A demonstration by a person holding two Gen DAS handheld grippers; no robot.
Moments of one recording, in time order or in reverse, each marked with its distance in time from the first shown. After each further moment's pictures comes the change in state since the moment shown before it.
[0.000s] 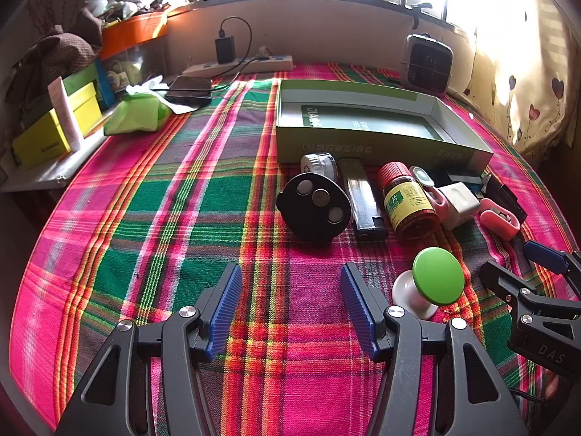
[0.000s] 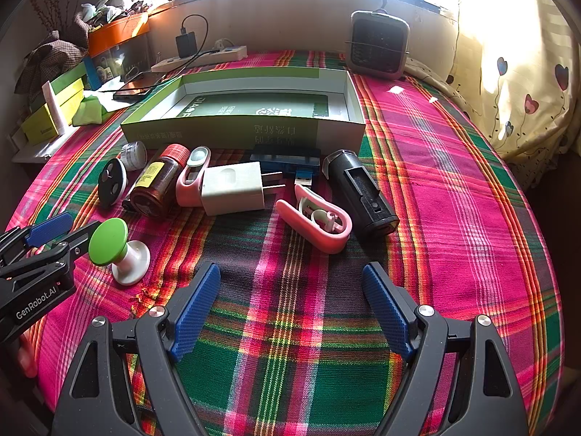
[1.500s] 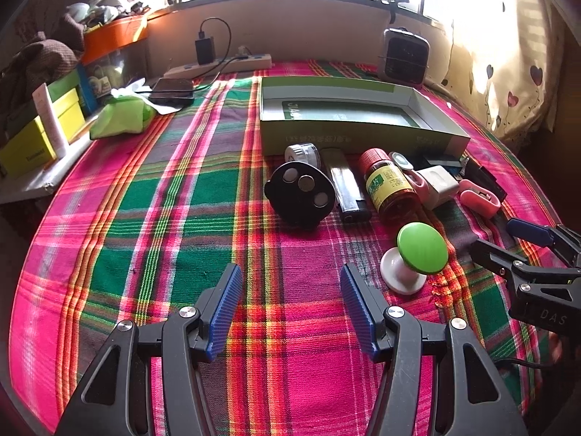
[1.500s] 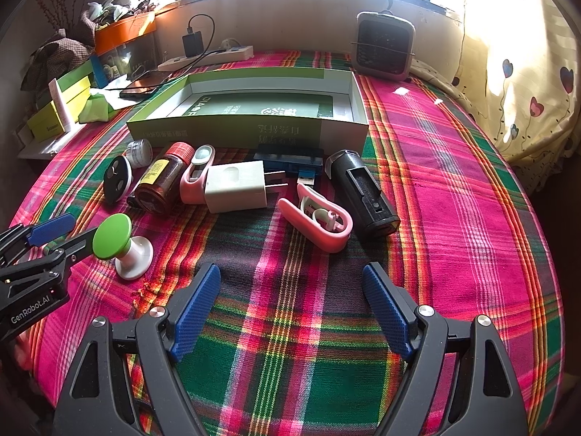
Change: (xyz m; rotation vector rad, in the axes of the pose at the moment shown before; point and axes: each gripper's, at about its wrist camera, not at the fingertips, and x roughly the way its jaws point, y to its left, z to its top) left arm -0.013 0.003 -0.011 0.060 0.011 -0.091; right arm -0.001 0.000 -0.003 -0.021 -0.002 0.029
